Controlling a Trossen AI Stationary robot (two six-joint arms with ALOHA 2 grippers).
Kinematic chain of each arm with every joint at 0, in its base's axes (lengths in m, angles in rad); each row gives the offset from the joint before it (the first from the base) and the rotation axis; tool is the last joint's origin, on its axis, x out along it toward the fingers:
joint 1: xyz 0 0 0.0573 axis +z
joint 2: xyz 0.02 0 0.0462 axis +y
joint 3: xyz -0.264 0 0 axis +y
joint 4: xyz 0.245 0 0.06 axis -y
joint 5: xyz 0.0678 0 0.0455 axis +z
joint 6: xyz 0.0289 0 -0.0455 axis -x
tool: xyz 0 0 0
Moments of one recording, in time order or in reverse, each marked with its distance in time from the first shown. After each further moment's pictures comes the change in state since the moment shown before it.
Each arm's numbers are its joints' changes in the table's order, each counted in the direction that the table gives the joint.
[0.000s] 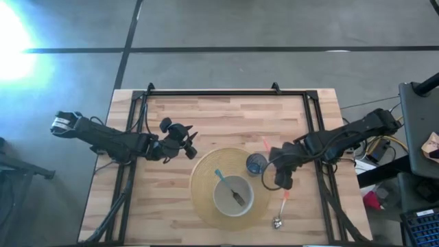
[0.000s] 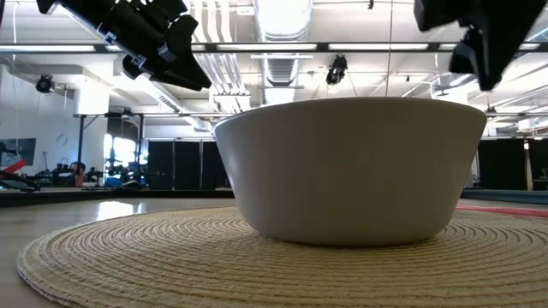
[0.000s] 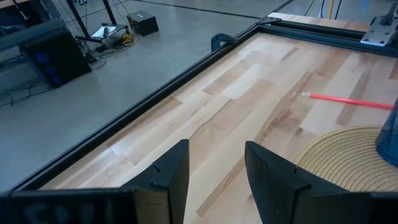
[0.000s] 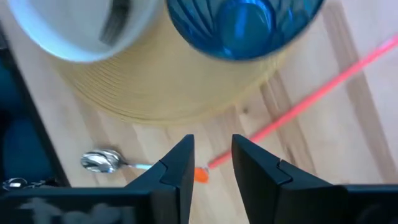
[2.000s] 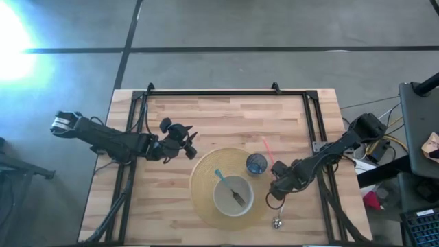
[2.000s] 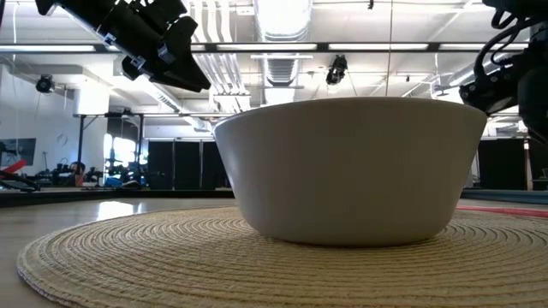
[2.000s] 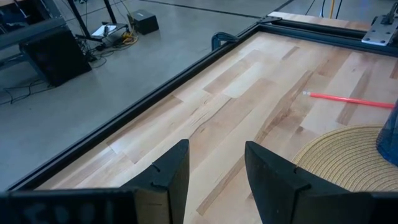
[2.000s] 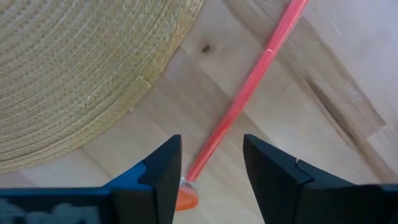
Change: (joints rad) left arm 0.000 0.000 0.006 0.001 0.000 0.008; right arm 0.229 0.239 0.236 0.196 -0.134 -0.603
